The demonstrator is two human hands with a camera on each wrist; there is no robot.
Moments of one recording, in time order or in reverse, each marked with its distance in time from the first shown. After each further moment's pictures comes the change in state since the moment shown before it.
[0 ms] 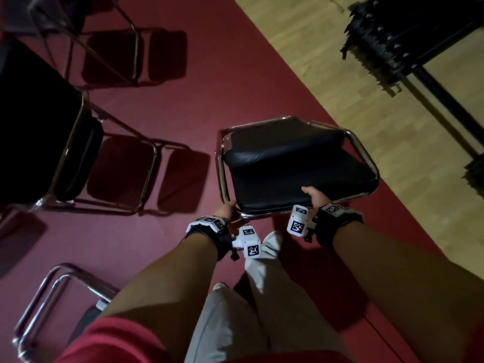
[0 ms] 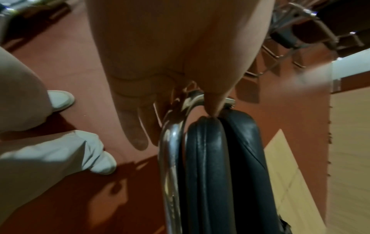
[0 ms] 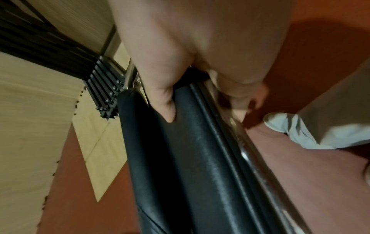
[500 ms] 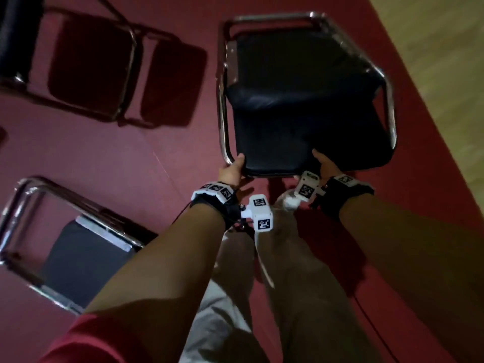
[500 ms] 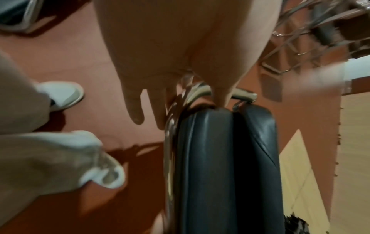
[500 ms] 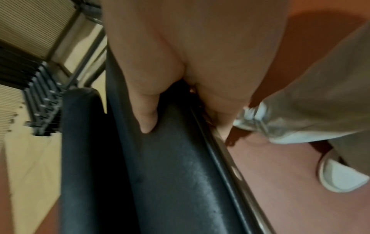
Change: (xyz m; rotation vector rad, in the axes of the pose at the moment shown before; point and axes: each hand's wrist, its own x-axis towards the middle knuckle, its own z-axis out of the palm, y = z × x) left_hand 0.122 -0.227 -0.060 -0.119 -0.007 0.086; right_hand 0.133 0.254 -0.033 0.100 -0.051 0.122
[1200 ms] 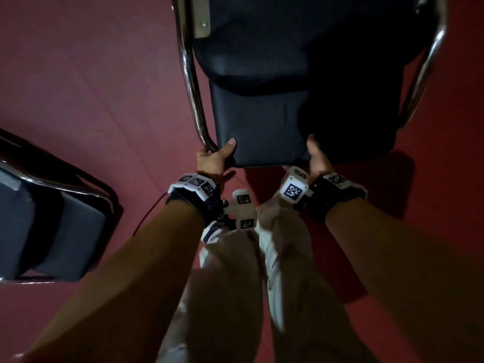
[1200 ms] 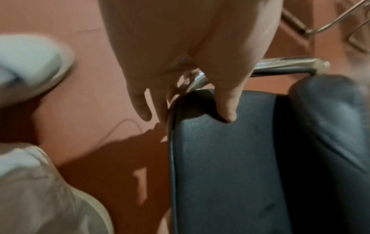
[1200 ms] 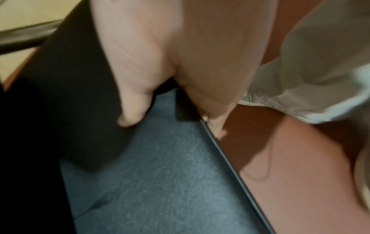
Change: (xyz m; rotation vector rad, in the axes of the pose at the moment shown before) left_hand 0.208 -0.301 0.004 -0.072 0.183 -0.090; right_hand 0.263 0.218 -0.142 0.086 0.024 0.097
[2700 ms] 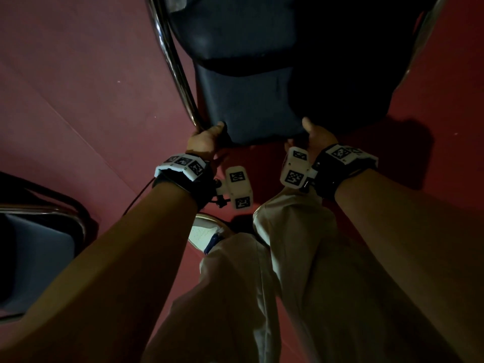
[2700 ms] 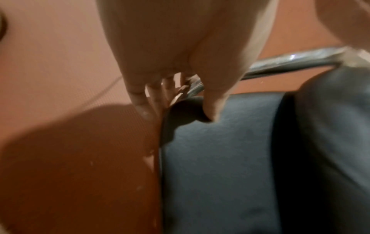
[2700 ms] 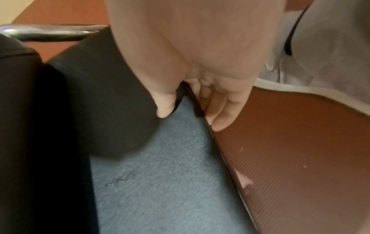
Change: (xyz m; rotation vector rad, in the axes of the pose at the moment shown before) left_hand 0.119 -0.033 -0.002 0.104 -0.008 -0.037; right_hand 0.107 0.042 0.000 -0.051 0.109 0.111
